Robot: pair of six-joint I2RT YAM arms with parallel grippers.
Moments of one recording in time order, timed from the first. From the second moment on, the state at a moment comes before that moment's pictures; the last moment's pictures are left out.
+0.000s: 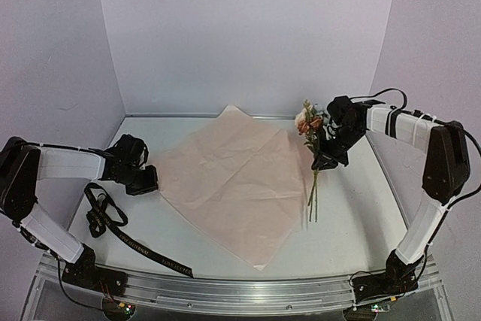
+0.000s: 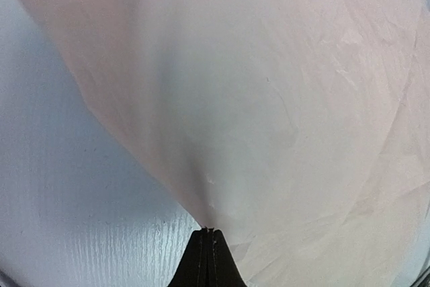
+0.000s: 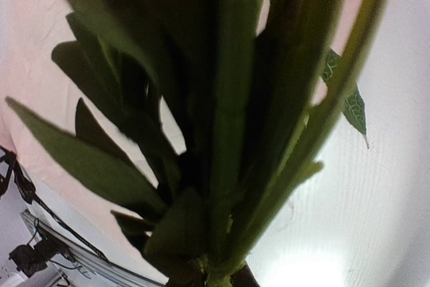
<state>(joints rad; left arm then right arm) -0.40 1.47 0.73 -0.25 0.07 -0.60 0.35 1.77 1.42 -0.92 -0.31 0.54</state>
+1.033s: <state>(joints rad) -0.29 1.56 0.86 -0.42 0.21 -0.38 0.63 2.36 1.85 -0.65 -0.37 0.64</state>
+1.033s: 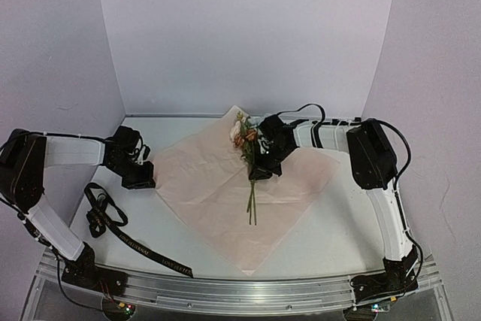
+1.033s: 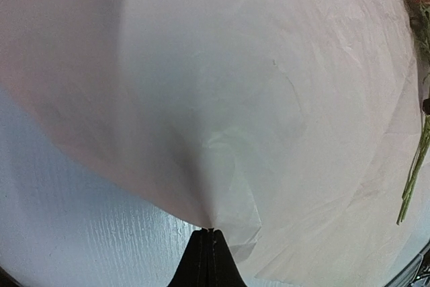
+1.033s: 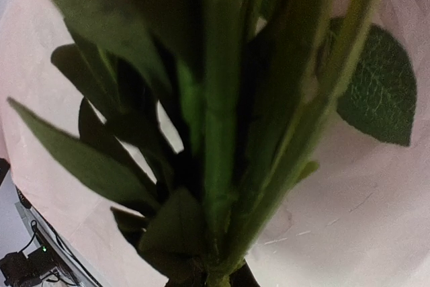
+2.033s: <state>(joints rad) -0.34 1.44 0.89 -0.57 0.17 -0.55 0.75 2.17 1.58 -0.75 -0.13 0.86</state>
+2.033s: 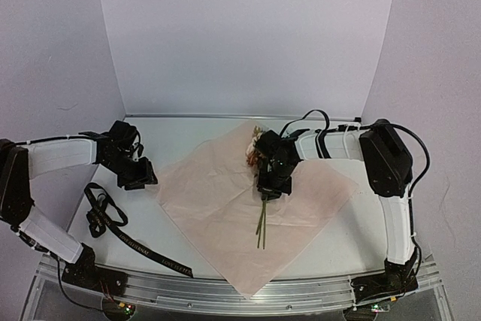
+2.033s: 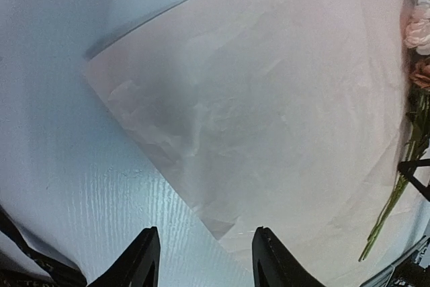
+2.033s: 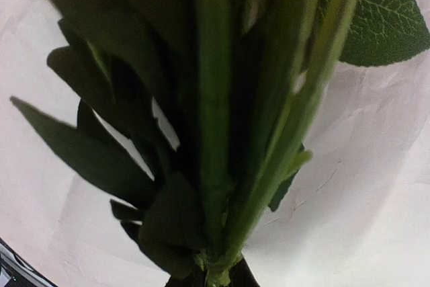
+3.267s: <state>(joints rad) -0.65 1.74 0.91 -0.29 0.20 -0.68 0.75 2.41 2.07 -0.93 -0.04 0.65</state>
